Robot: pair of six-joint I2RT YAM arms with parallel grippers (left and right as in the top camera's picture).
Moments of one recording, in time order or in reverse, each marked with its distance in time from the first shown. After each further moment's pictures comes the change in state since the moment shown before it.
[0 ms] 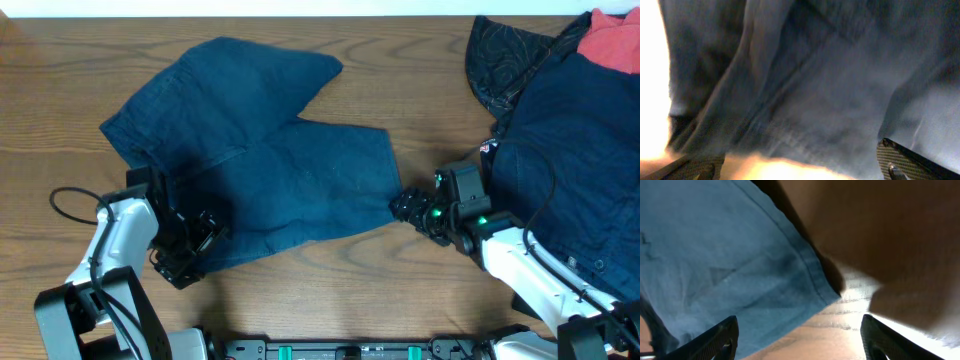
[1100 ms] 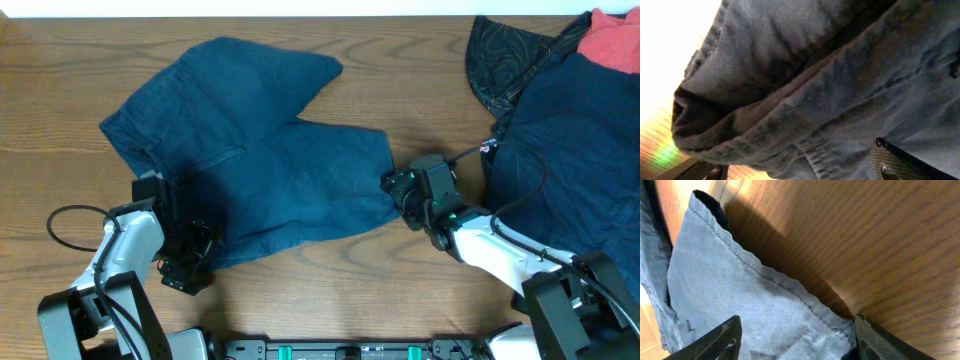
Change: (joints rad) left arm -0.002 -0.022 -0.089 0.097 -0.062 -0.316; right arm 0.106 0.199 0.031 0.285 0.199 0.441
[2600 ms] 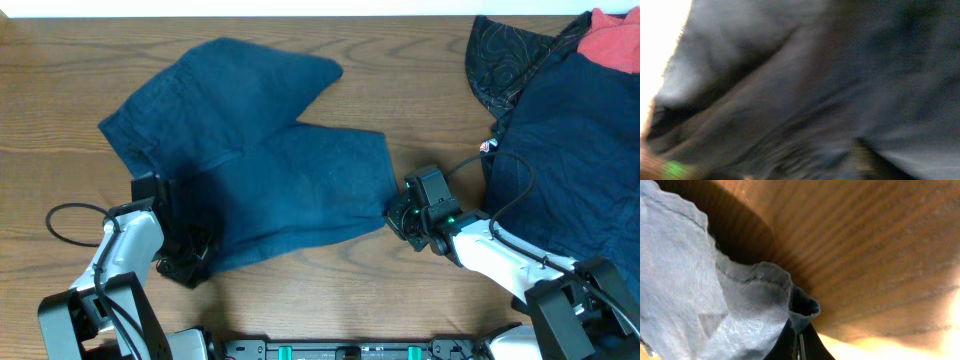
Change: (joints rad) left arm 0.000 -0.003 0.003 -0.004 -0.026 0.076; right arm 0.025 -0.031 -0.013 -0.180 -0.090 -0.010
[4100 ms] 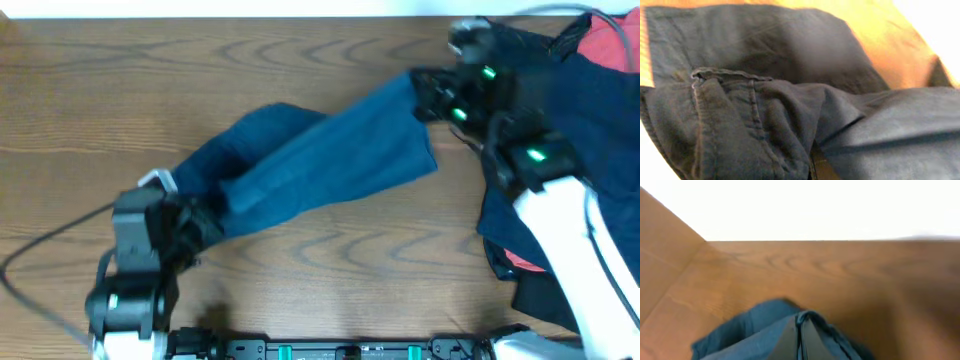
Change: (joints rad) left arm -0.258 -0.688 0.113 0.047 -0.059 0.167; right arm -0.146 -0.117 0.733 -0.169 -0.058 -0.976
